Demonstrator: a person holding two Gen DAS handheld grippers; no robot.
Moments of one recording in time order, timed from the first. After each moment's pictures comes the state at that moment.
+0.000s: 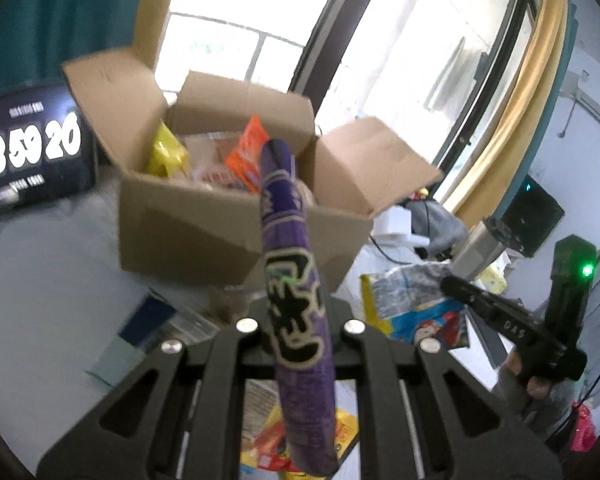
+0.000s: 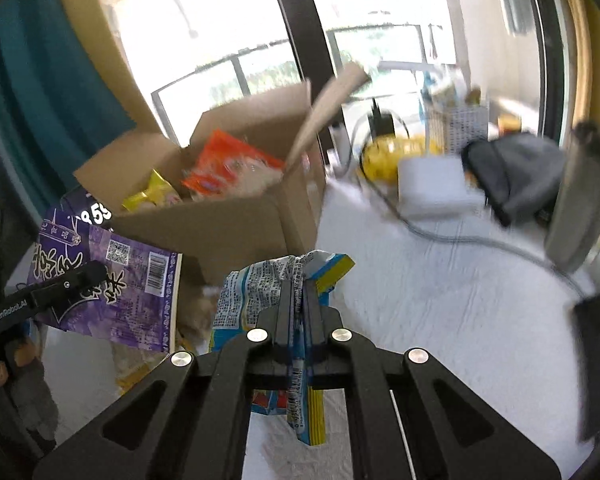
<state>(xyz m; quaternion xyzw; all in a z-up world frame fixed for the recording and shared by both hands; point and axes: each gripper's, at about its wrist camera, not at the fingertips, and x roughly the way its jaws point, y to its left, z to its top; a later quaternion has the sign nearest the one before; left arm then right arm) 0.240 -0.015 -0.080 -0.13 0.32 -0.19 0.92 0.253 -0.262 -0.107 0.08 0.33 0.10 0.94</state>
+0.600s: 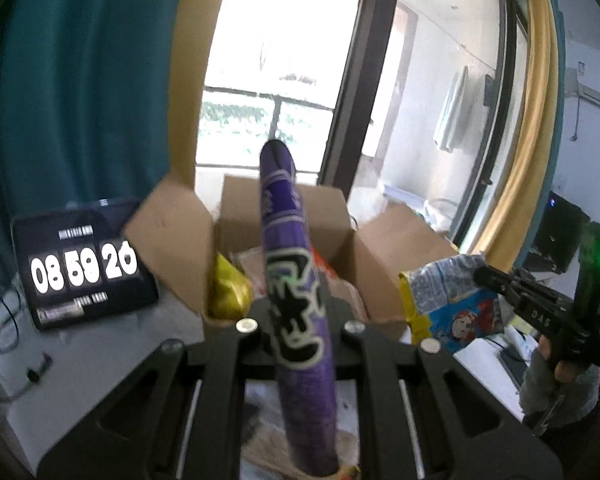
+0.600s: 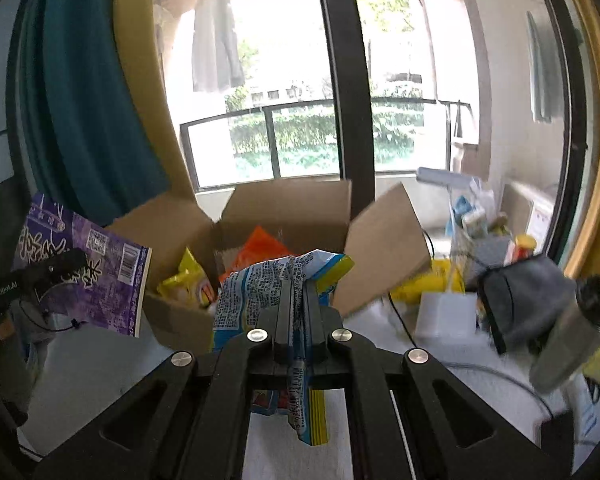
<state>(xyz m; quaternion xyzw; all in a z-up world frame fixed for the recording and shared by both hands) 0.263 0.033 0.010 -0.08 0.22 -0.14 0.96 0.282 -0.224 -0.015 0.02 0.22 0.13 0.97</state>
